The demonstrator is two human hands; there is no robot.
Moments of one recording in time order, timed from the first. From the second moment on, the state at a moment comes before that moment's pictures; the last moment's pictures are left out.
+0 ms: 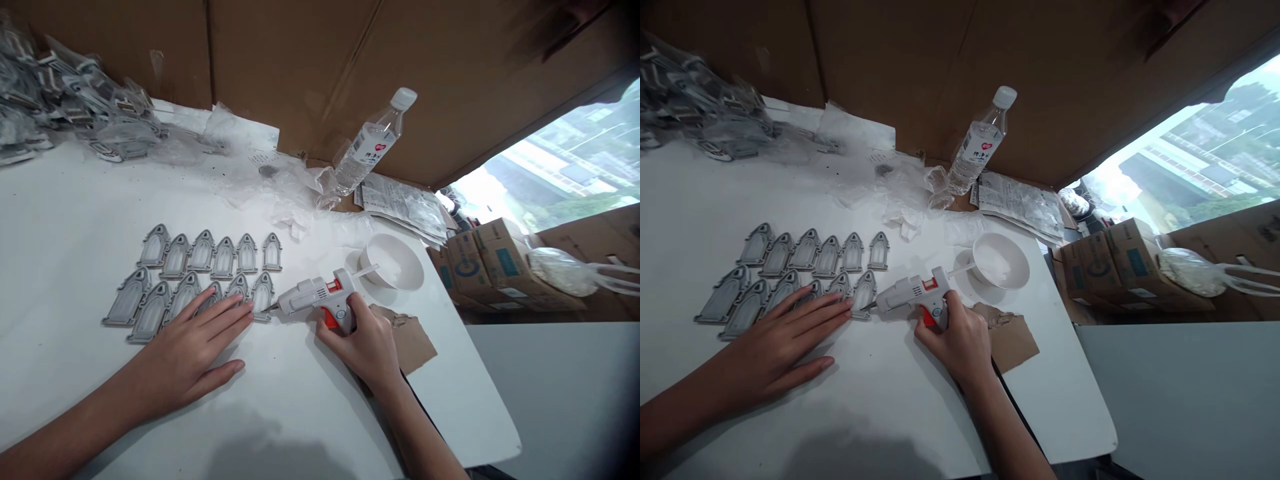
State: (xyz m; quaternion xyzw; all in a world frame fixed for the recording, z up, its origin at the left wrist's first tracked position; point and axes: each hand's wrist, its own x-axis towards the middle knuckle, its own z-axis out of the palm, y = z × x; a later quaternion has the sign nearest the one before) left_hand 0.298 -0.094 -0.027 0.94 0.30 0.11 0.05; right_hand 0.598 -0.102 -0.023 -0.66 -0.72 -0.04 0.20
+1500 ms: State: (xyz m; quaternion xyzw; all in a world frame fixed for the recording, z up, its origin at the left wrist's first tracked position) left_hand 0.299 -0.094 -0.028 0.94 0.31 0.13 0.08; right_hand 0.600 -0.101 -0.008 -0.67 -0.70 0.03 0.25
